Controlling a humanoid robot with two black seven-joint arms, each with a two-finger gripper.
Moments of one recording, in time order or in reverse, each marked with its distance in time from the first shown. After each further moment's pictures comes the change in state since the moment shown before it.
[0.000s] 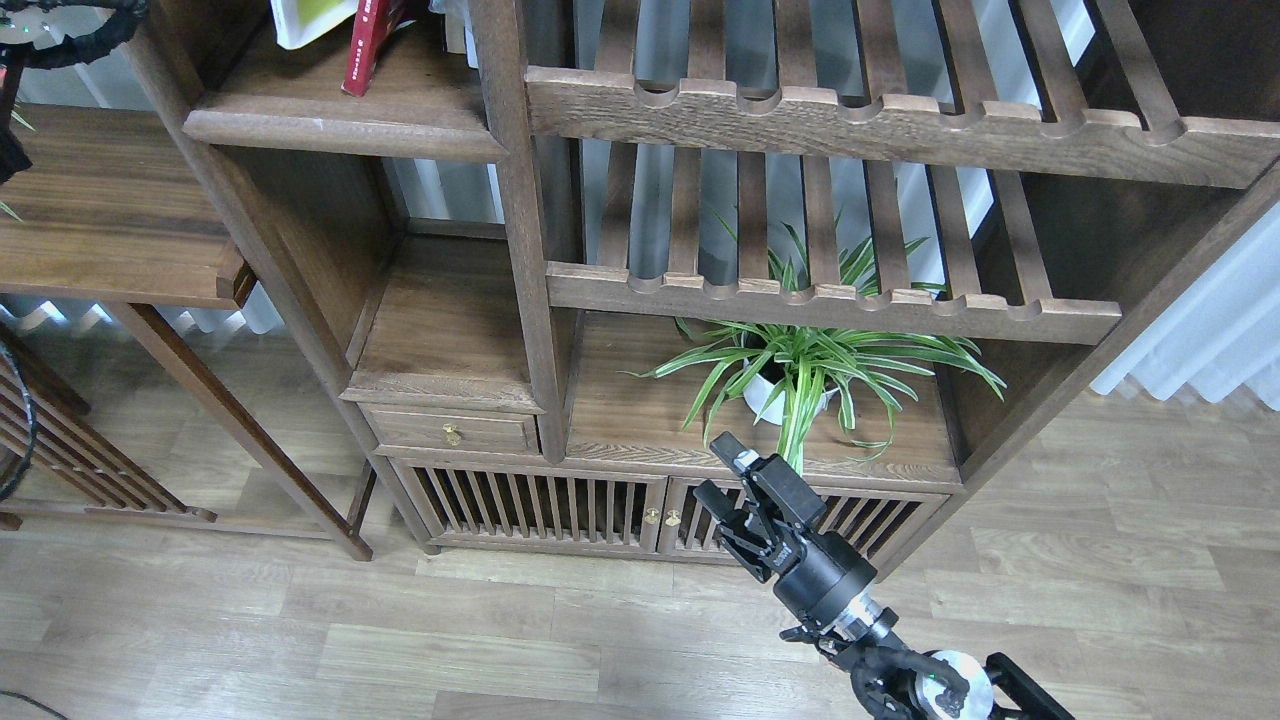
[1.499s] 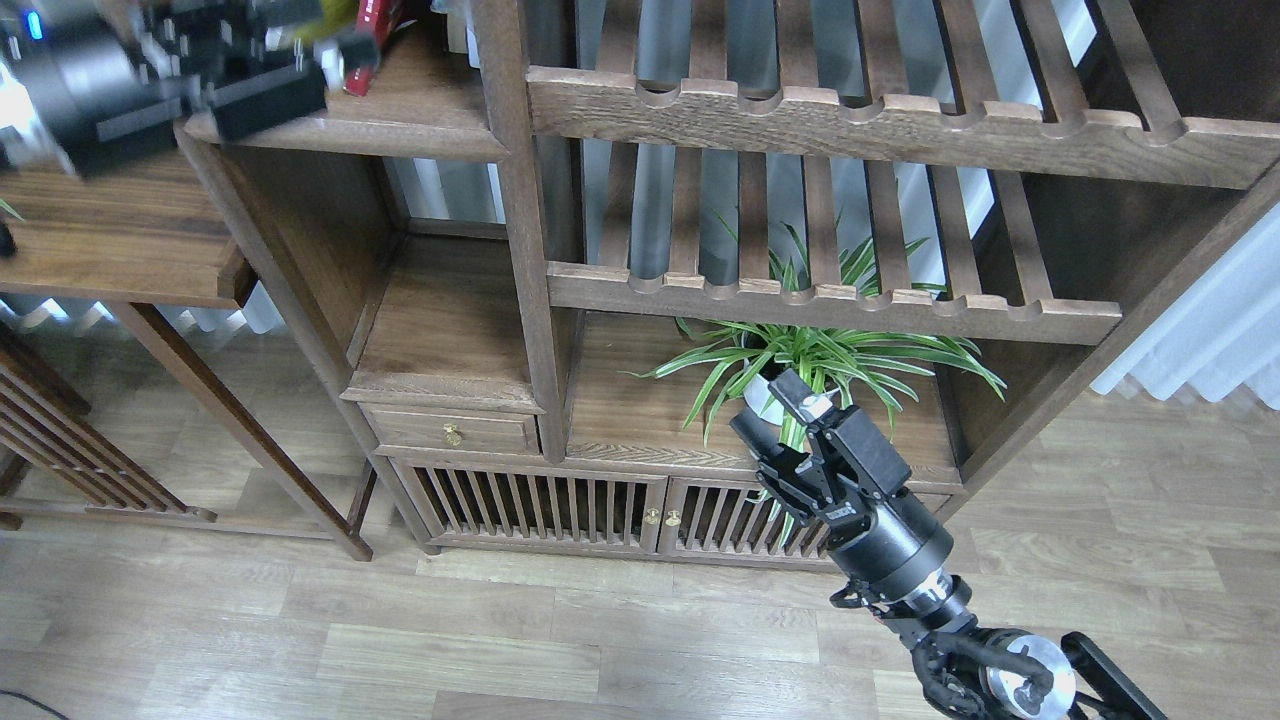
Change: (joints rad) left arm 0.688 0.522 -0.240 -1.120 -0.272 0.000 -0.045; right arm -0.098 -0.145 0.073 0.403 0.023 0.000 0.011
